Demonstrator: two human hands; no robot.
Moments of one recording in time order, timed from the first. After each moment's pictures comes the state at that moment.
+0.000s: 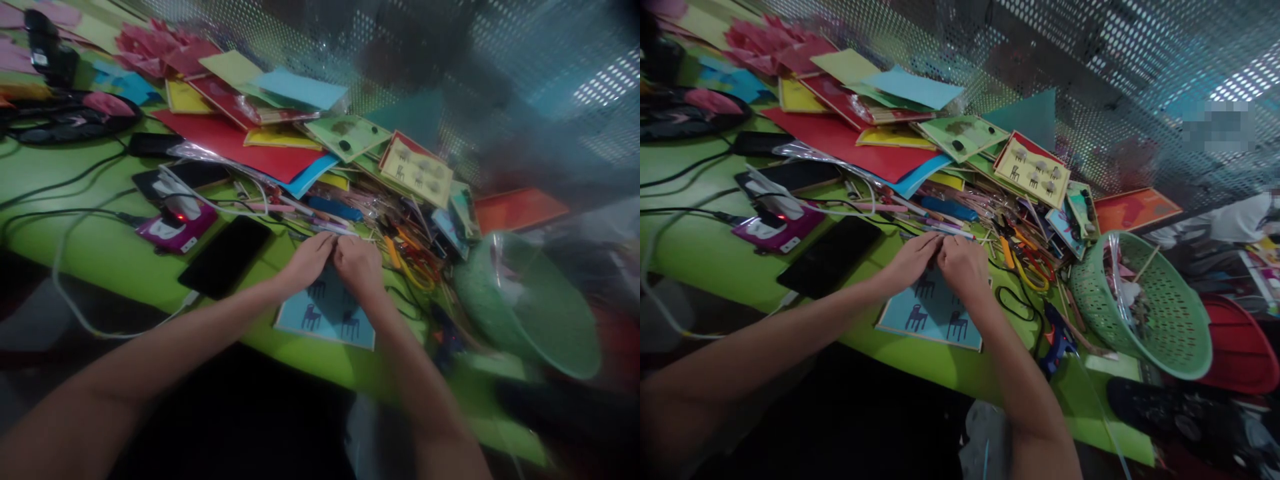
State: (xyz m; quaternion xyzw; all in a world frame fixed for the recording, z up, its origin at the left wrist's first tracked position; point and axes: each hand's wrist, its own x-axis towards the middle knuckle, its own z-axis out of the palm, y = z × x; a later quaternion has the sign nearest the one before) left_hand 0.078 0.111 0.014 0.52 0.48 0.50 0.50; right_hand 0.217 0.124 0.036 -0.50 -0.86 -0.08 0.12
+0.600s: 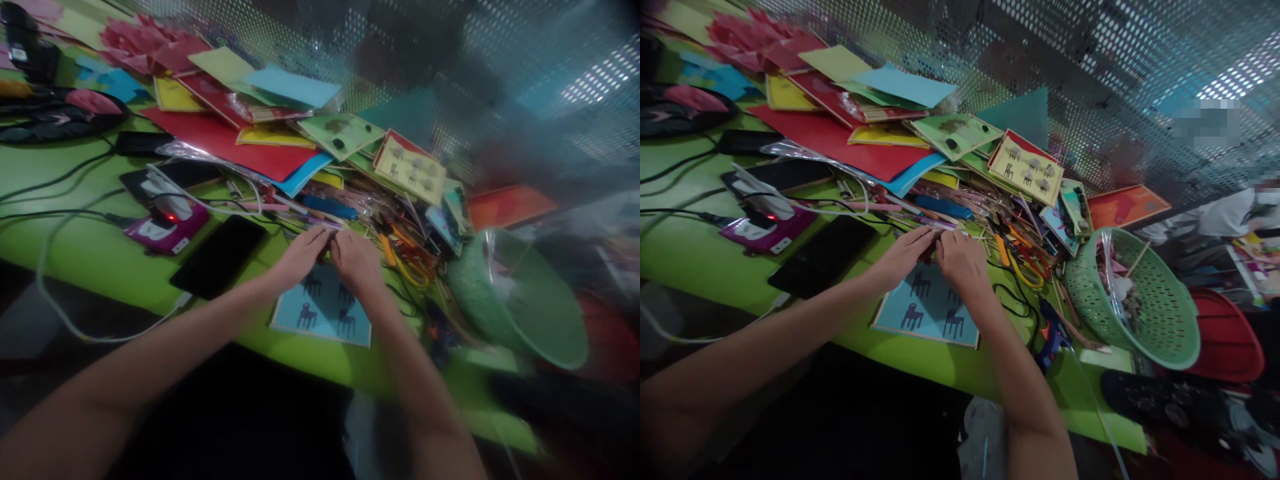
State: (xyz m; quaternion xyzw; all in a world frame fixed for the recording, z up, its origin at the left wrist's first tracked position) left_hand 0.075 0.112 0.014 0.48 0.45 0.50 0.56; right_hand 0.224 0.126 0.037 -0.48 -0.87 -0.10 0.09
